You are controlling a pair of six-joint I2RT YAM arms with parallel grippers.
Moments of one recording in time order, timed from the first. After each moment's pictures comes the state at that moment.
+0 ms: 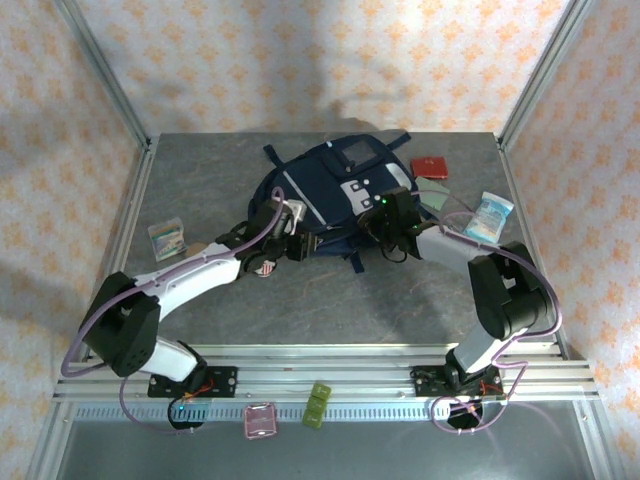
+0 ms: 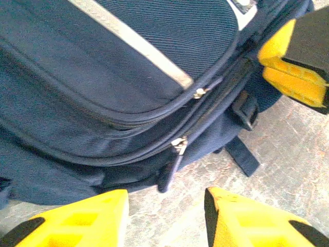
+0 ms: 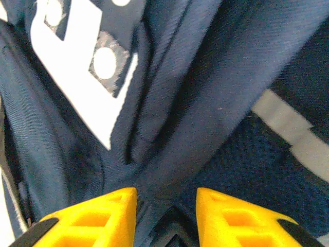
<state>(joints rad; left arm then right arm) -0.58 1.46 0.90 -0.22 0.05 -0.40 0.41 1.63 0.91 -0.08 -0.15 1.07</state>
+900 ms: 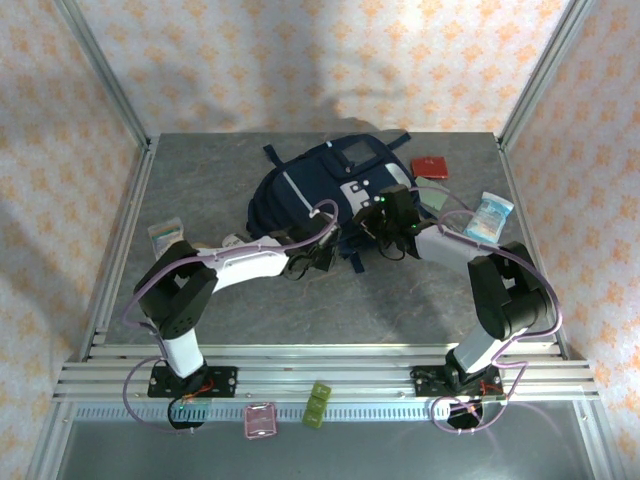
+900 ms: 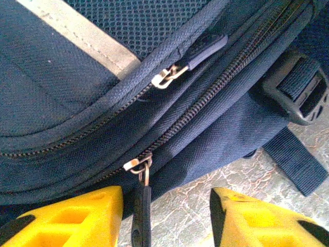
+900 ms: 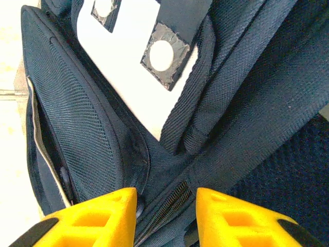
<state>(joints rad) -0.75 1.77 1.10 -0.33 -0.24 -0.42 0.42 1.63 0.92 -0.04 -0.19 1.06</state>
